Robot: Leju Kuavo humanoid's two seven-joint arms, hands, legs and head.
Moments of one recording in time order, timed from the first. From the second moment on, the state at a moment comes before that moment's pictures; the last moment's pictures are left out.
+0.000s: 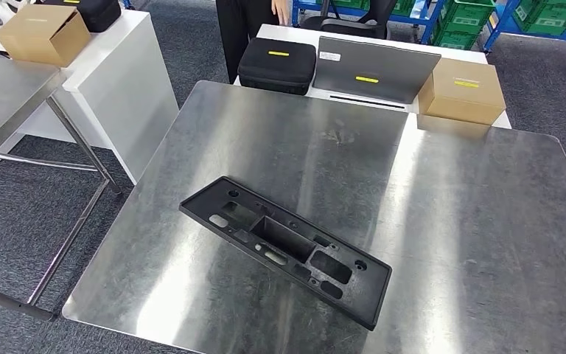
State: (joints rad) left arm -0.06 -0.05 0.92 -0.19 -0.68 0.07 -0.30; right arm -0.10 0.11 -1.52 -0.21 1.49 -0.41 0.21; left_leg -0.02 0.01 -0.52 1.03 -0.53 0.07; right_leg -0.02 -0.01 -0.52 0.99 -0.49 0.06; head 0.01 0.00
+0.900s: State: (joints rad) left arm -0.05 -0.05 0.90 -0.19 -0.72 0.04 -0.32; right arm -0.10 0.12 -1.49 -0.19 1.50 -0.22 0.22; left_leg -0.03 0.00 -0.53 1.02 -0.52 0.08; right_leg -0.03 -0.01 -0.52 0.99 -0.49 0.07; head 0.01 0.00
